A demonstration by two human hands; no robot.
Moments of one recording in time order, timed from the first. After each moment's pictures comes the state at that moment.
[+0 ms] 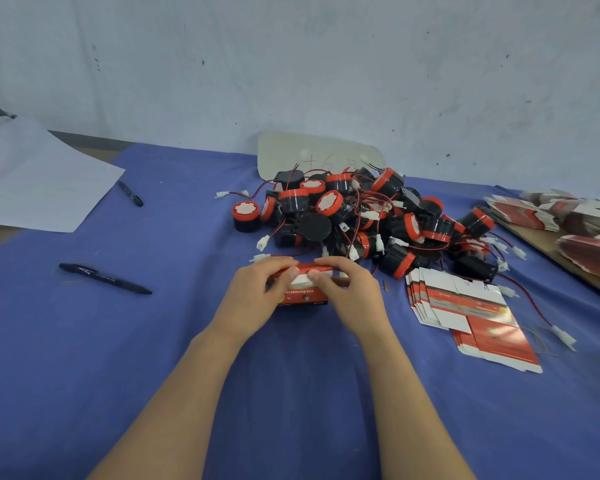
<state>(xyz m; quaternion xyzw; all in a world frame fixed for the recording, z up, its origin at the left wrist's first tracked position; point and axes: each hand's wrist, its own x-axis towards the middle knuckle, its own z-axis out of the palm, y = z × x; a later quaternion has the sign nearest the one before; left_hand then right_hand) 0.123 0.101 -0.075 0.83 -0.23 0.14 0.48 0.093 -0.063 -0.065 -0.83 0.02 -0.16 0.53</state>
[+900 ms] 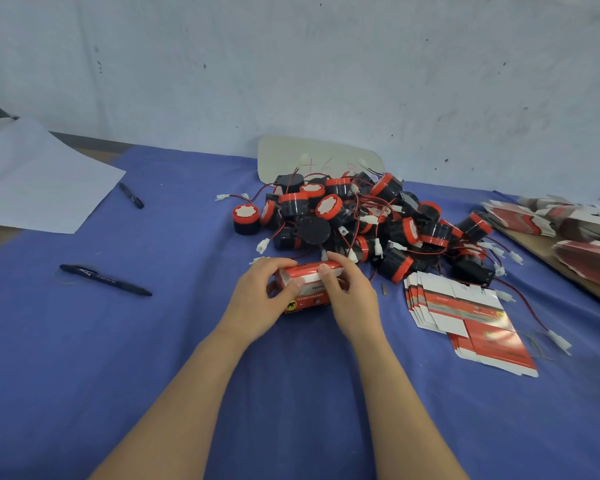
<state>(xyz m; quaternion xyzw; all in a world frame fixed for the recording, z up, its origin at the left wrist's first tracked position) 0.117 0.096 -0.076 0.80 -0.21 0.12 0.55 0.095 -0.060 -0.071 -0.81 0.05 -0.18 0.55</state>
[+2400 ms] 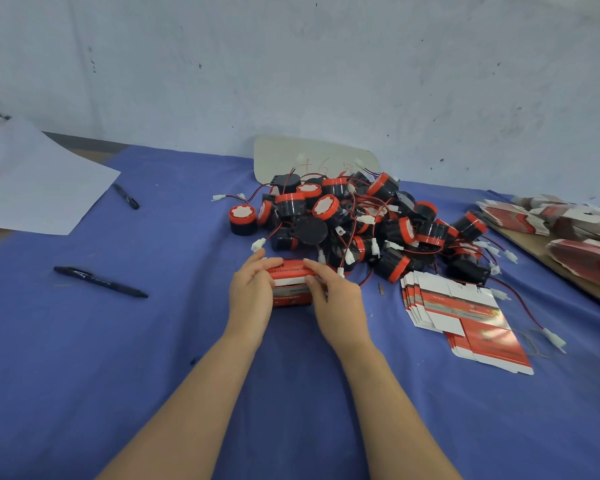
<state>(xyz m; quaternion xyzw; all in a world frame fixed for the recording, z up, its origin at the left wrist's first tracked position) 0.114 0.078 -0.065 0.65 0.01 0.07 0.76 0.093 -0.045 -0.075 -0.88 -0.01 -0.22 0.41</state>
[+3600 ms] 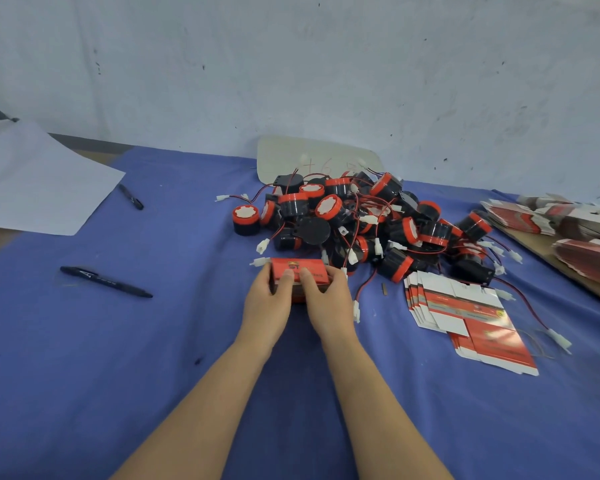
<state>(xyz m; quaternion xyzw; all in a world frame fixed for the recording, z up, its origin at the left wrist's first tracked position) 0.103 0.068 -0.071 0.72 0.01 0.03 0.69 0.107 -0.025 -0.080 -0.77 0.13 -0.19 0.59</state>
